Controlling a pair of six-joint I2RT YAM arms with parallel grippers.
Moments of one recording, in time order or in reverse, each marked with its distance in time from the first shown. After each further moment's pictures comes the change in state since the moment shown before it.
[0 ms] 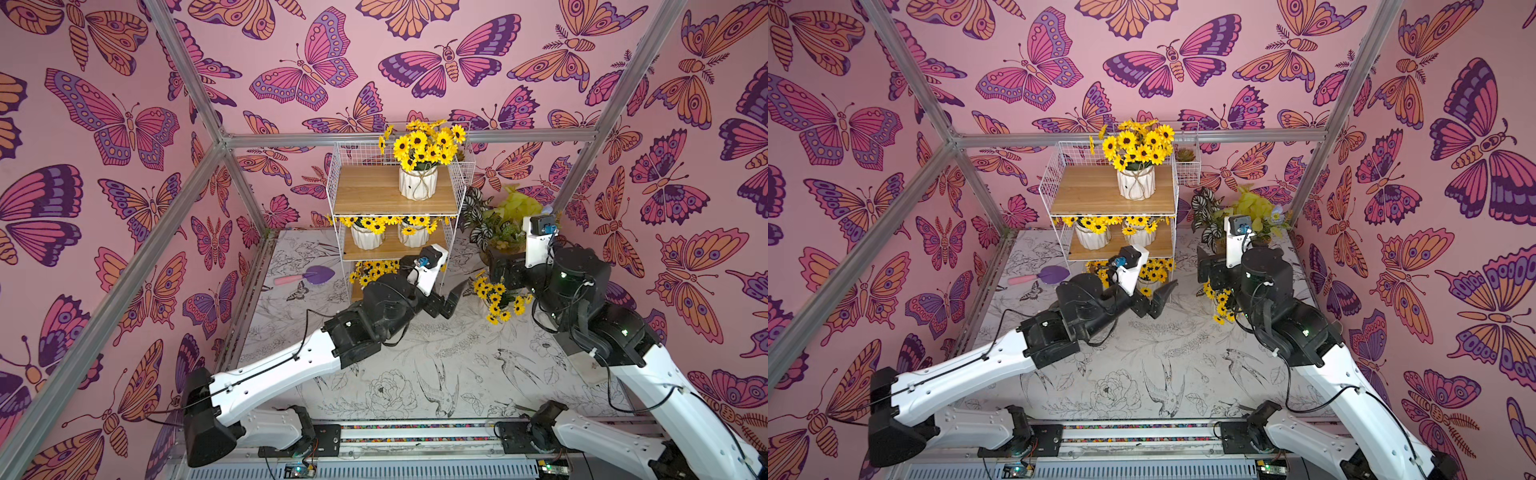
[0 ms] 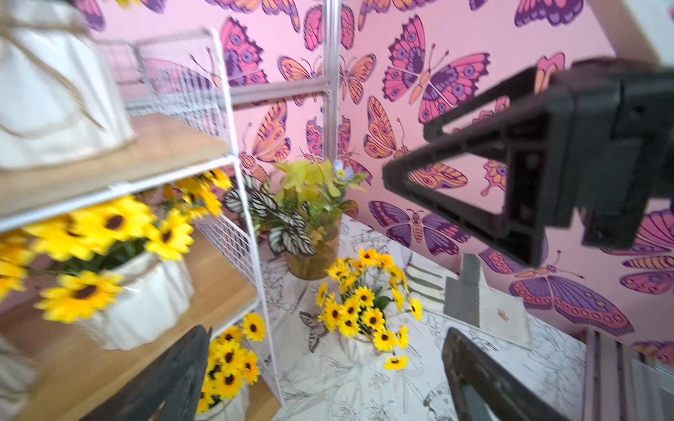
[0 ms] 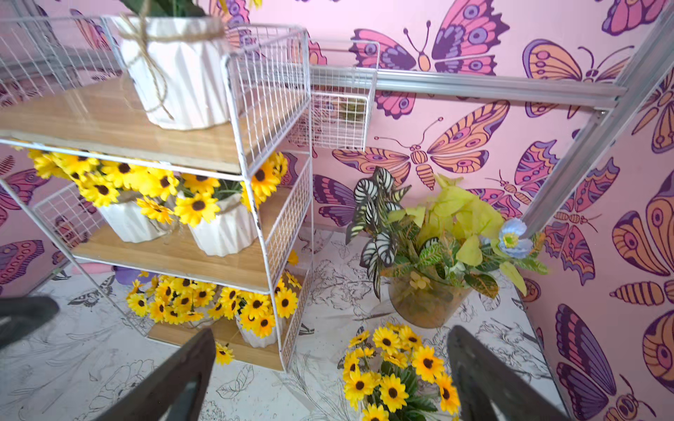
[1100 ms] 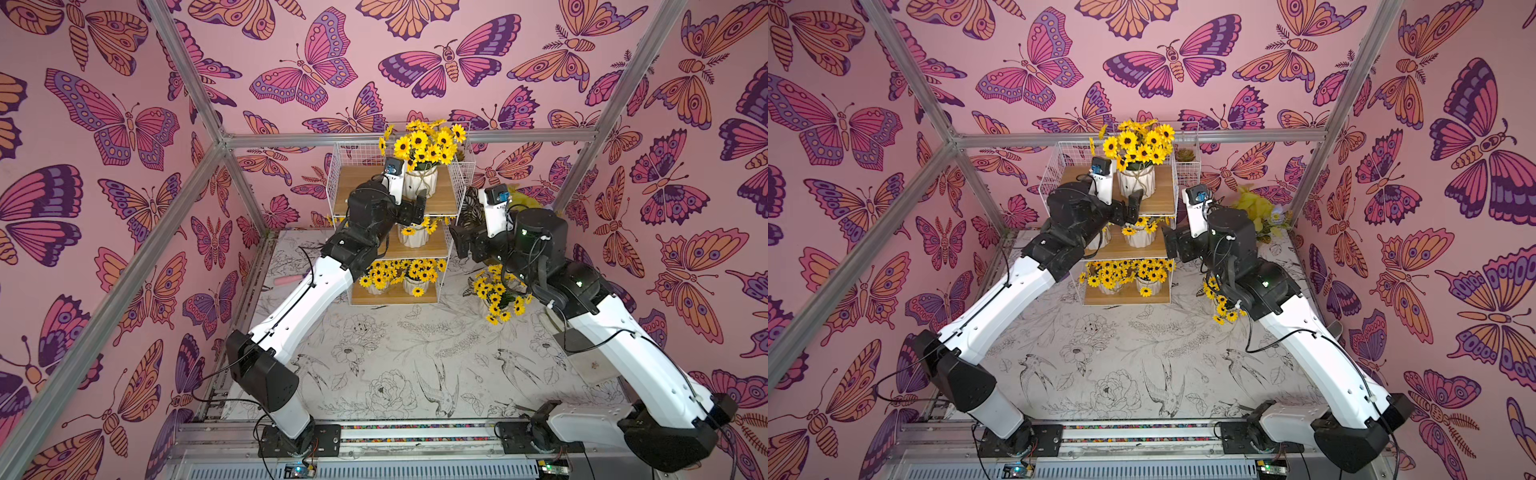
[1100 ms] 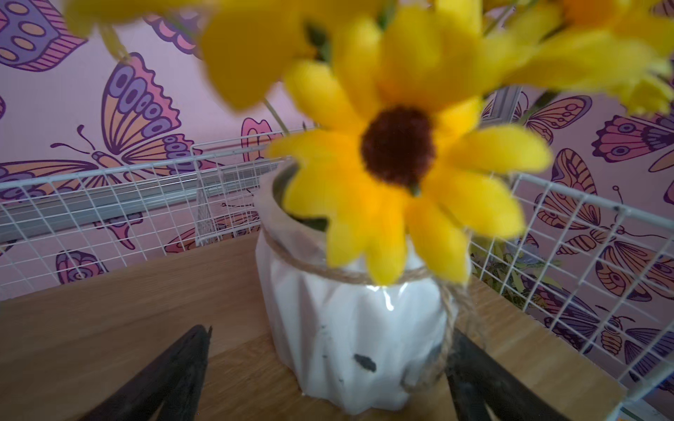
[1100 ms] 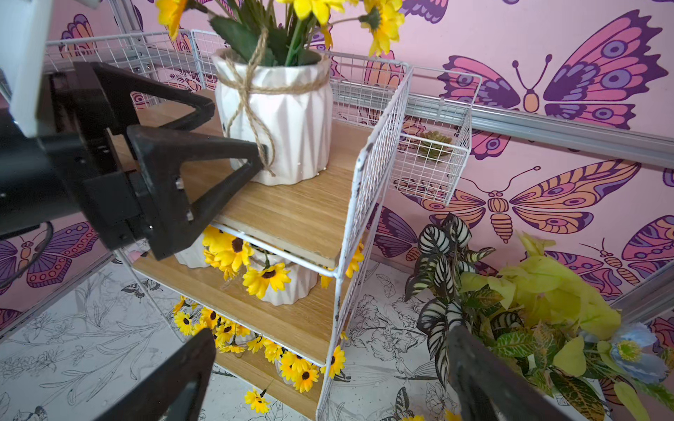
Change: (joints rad) left arm 0.433 0.412 0.553 -0.136 0.153 -0.001; right arm 0.000 0.299 0.230 0.058 -0.175 -0.080
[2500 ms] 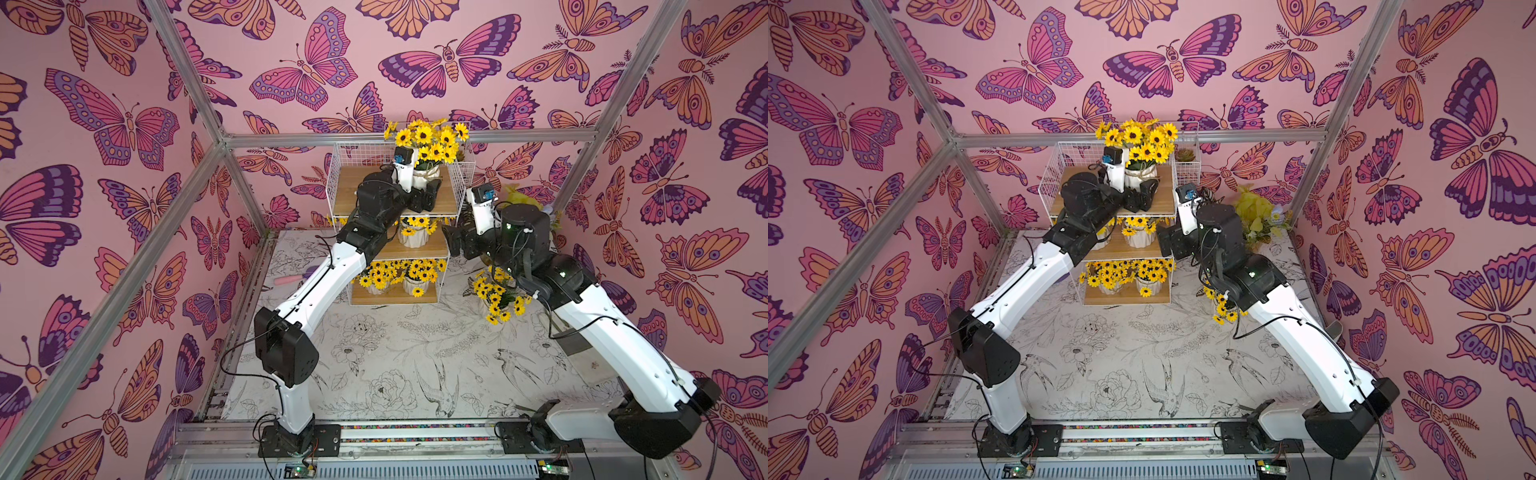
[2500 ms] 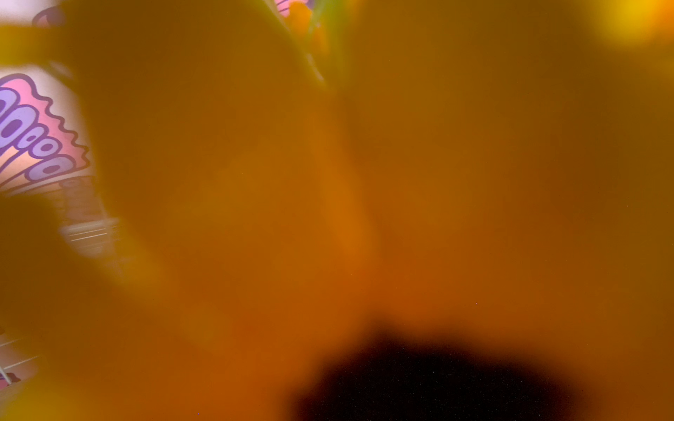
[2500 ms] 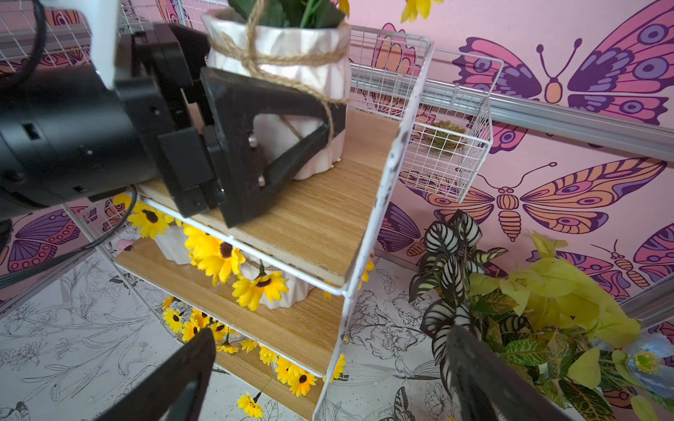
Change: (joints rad) left arm 0.035 0.171 0.127 0.160 0.204 -0.050; right arm 0.000 0.069 0.027 0.001 0.001 -0.016
